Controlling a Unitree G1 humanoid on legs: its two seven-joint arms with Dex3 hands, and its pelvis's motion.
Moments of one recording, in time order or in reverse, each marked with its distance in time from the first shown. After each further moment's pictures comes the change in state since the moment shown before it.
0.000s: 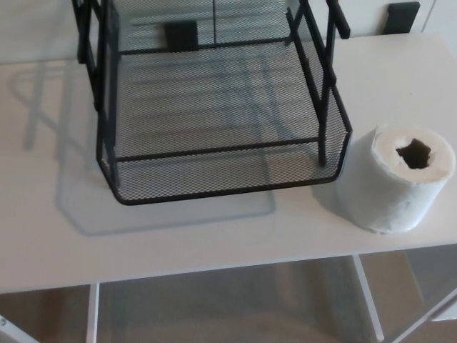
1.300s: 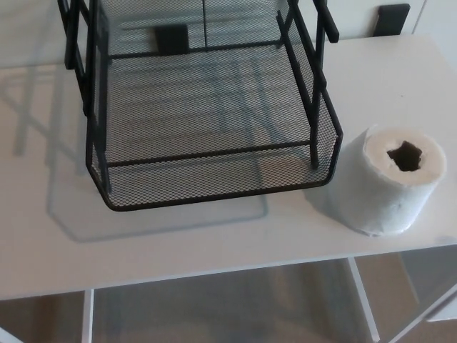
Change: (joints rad) left_arm 0.219 0.012 0.023 0.137 0.034 -0.135 0.072; right_arm -0.291 -0.190 0.034 -0.857 -0.008 0.018 -0.060
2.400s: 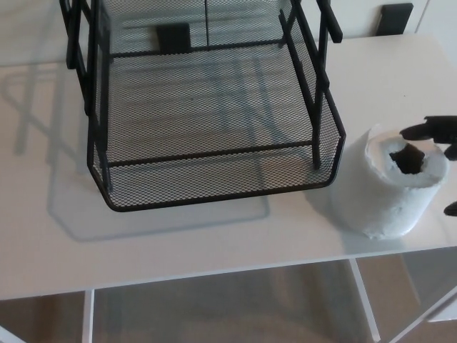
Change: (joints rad) left_arm 0.005 -0.001 -0.015 0.059 0.004 -0.086 0.019; right_arm -0.405 -0.192 0.768 -0.302 -0.471 0.275 0.216
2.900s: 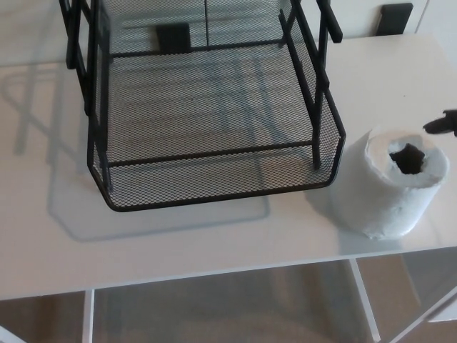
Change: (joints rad) left_arm -0.028 0.002 -0.010 0.076 0.007 -0.080 0.021; right_arm 0.031 -0.032 -0.030 -0.042 -0.117 -0.026 0.021
